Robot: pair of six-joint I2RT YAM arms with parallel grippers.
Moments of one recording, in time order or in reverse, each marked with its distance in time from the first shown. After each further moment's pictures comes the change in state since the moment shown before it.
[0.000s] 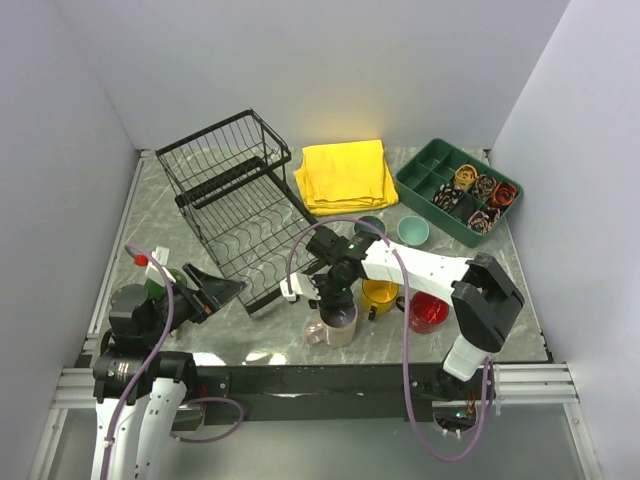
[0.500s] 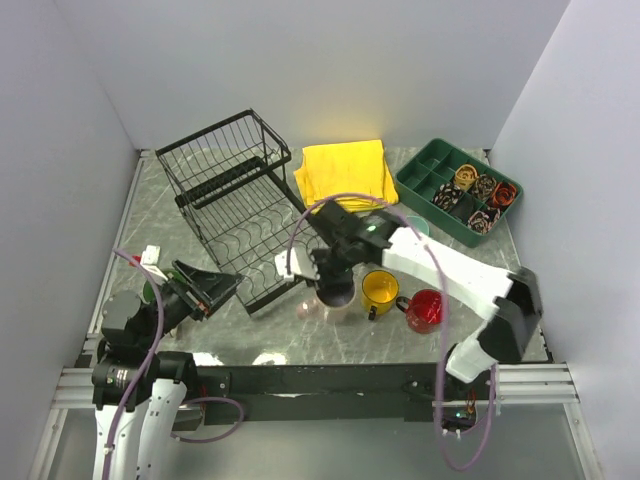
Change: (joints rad) left arm 0.000 -0.042 0.001 0.107 0.035 -0.213; right arm 0.016 -0.090 0.202 -0.139 0.063 -0.005
